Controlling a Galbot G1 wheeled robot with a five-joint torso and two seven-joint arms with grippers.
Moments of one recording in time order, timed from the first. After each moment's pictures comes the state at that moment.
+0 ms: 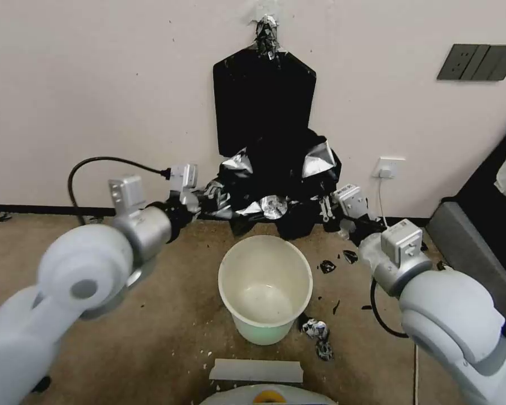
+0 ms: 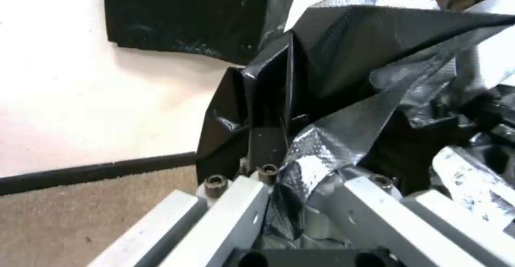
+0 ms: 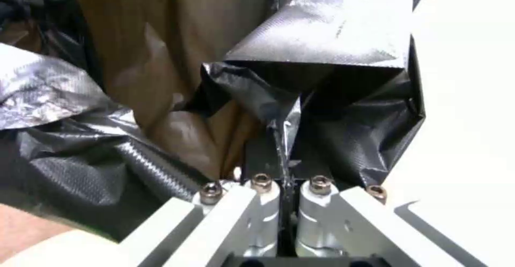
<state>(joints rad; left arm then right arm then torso) 1.07 -0.74 -0.40 -2.46 -1.46 0.64 -0.54 -1.21 0.85 0.22 2.49 0.41 -0.63 0.24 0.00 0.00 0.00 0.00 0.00</state>
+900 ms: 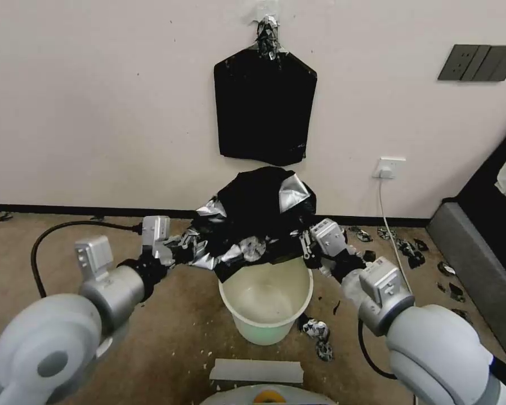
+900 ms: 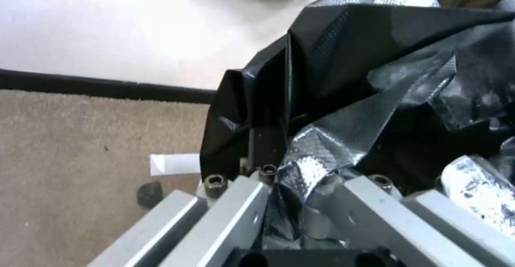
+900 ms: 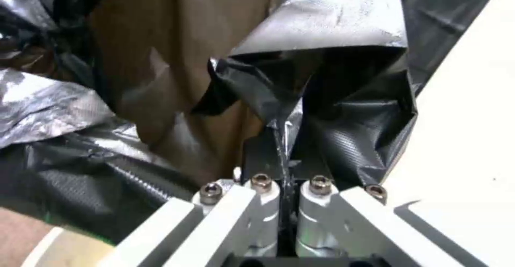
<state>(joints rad) 1.52 -0.90 -0.63 -2.50 -1.29 0.66 -0.39 -1.31 0.88 0.09 2.50 0.25 -0.62 0.19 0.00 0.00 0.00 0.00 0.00</state>
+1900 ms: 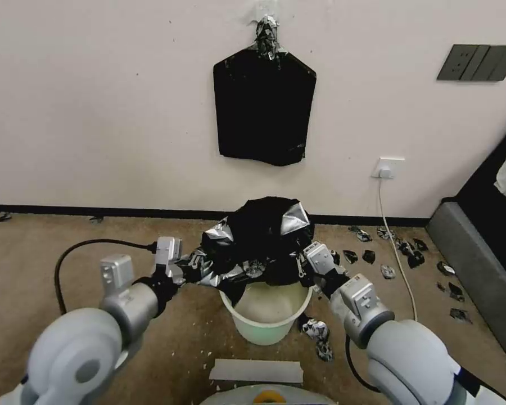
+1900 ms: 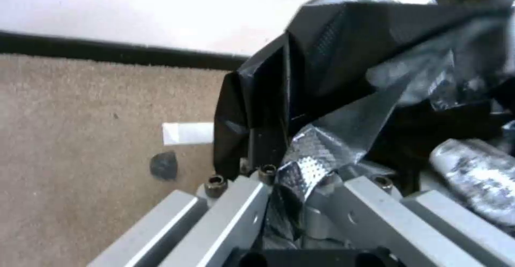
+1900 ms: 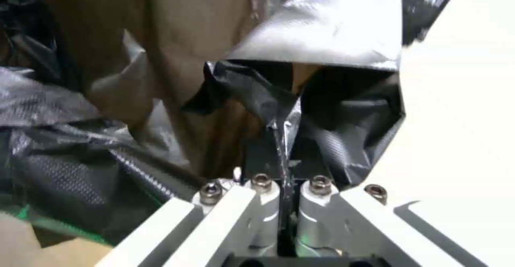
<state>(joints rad) 1.54 -0.94 -0.47 -2.39 -1.05 0.62 -0.32 -1.39 0.96 0.07 2.36 0.17 -0.58 0.19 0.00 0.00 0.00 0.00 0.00</state>
